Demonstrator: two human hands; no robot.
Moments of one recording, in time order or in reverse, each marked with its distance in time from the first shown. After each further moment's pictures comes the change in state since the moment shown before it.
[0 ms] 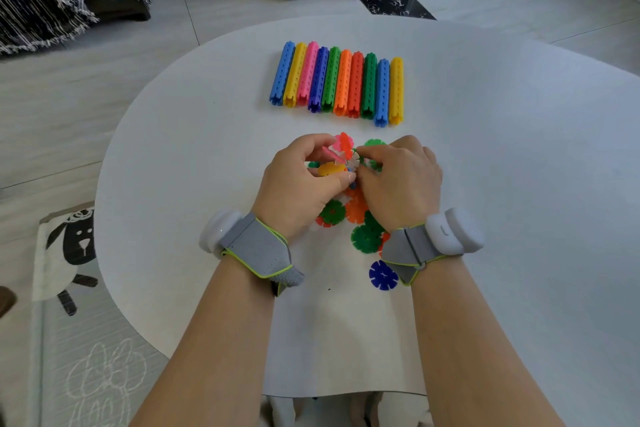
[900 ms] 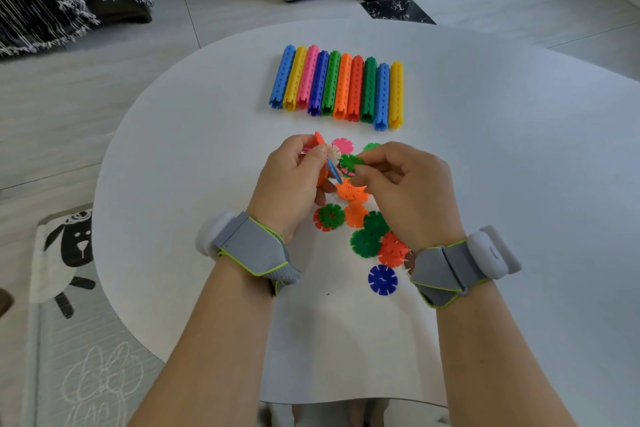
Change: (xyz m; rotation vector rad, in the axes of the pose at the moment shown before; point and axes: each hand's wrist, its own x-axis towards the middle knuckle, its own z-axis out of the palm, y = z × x) left_hand 0.005 0.006 -0.001 -0.170 0.049 -0.100; right_hand -0.021 0.001 -0.023 0.611 0.010 -0.129
